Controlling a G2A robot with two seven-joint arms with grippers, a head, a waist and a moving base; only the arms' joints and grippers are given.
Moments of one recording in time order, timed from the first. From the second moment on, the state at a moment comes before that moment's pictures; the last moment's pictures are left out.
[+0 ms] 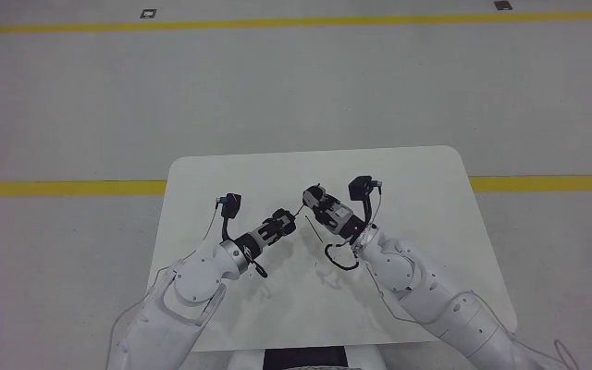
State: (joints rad) left arm 1.61 -1.17 -1.19 -1.92 0.04 0.19 -0.41; right arm -1.26 -1.07 0.80 -1.56 -0.46 -0.34 -0.09
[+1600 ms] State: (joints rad) left arm 1.60 -1.15 -1.17 -1.90 0.03 0.18 -0.37; right arm -1.29 -1.07 0.83 -1.58 -0.47 -0.34 -0.08
